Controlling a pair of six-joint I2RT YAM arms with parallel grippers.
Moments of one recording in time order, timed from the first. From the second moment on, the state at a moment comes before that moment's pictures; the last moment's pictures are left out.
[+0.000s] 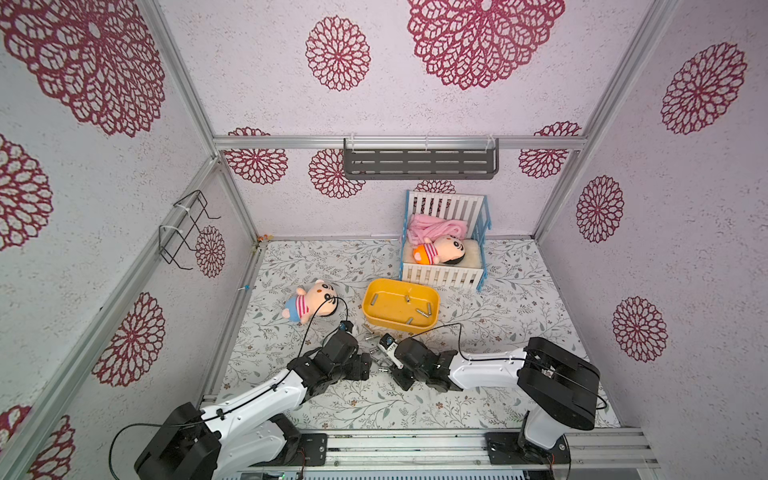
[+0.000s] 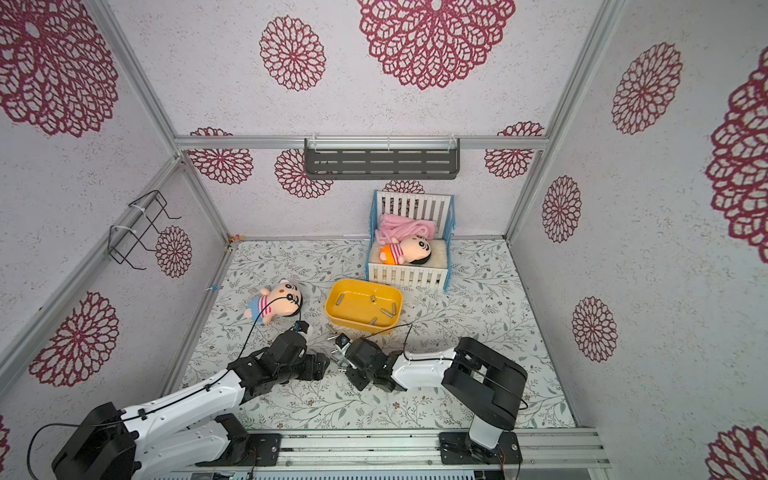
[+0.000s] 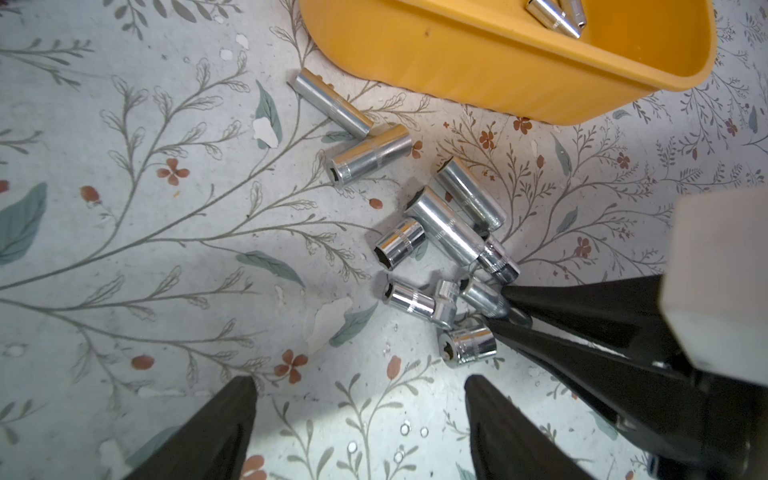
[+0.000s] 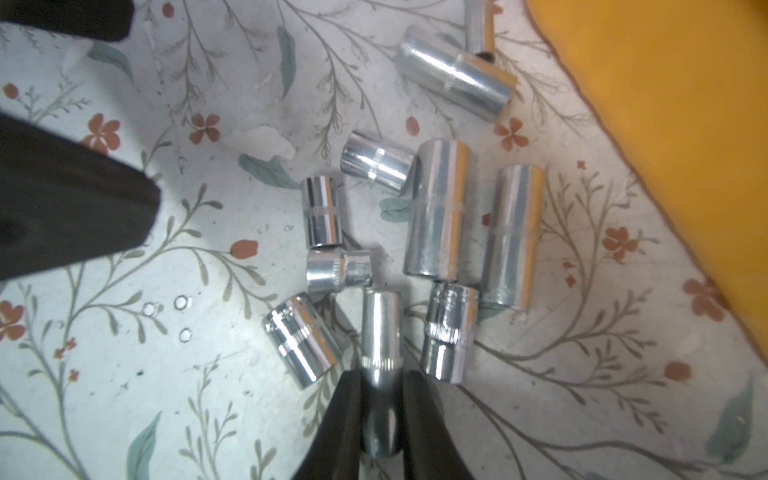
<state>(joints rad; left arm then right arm) -0.71 1.09 0.46 -0.29 -0.07 -0.58 1.04 1.68 0.78 -0.01 0.08 0.16</state>
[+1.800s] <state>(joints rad) -0.99 1.16 0.51 -0.29 -0.28 -0.80 0.63 1.18 0.54 0.07 0.03 0.38</state>
